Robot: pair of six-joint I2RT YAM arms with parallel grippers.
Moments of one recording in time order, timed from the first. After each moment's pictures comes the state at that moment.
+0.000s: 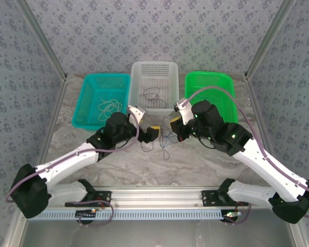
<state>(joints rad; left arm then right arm) -0.78 1.15 0.73 0.11 0.19 -0.19 0.82 1.05 1.22 -0.74 -0.06 0.16</state>
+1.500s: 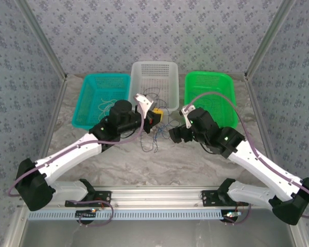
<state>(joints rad) -0.81 1.24 1.00 0.01 0.23 -0.17 0.79 1.02 1.03 -0.73 0.20 0.24</state>
